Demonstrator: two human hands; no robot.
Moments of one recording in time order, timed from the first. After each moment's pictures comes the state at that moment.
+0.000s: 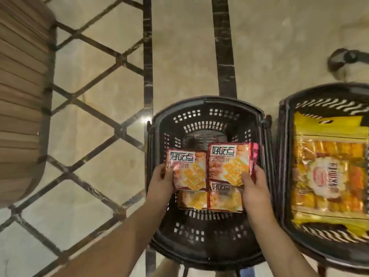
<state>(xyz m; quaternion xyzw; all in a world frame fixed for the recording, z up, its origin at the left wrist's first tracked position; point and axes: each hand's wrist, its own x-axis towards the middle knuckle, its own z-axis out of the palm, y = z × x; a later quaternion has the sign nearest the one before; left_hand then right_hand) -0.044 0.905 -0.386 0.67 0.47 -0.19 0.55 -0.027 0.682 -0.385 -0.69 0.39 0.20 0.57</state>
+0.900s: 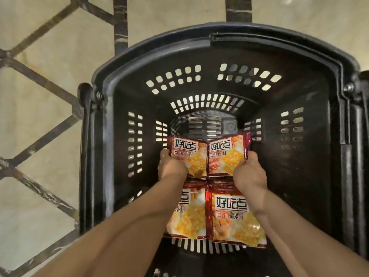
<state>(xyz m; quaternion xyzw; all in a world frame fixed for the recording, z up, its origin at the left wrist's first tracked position) 0.027 0.873 -0.627 0.70 0.55 -0.29 0.35 0.037 0.703 -0.607 -0.84 0.32 0.36 0.25</state>
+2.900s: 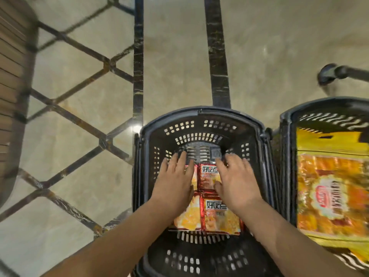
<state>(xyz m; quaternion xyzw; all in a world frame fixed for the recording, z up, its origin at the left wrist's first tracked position) 0.024 0.881 -0.394 0.94 -0.10 -0.32 -0.01 0.047 0.707 -0.410 -0.95 -0.13 0.28 0.02</state>
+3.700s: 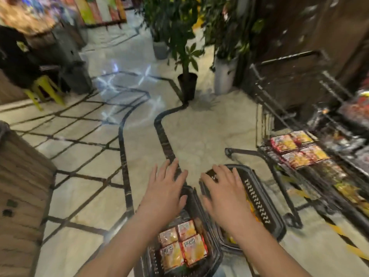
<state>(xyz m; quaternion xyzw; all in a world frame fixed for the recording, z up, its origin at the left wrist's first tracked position) -0.067 0.789 0.113 0.97 -0.26 0.00 -0.03 -0.108 0.611 0.092 -1.00 0.00 -0.05 0.08</state>
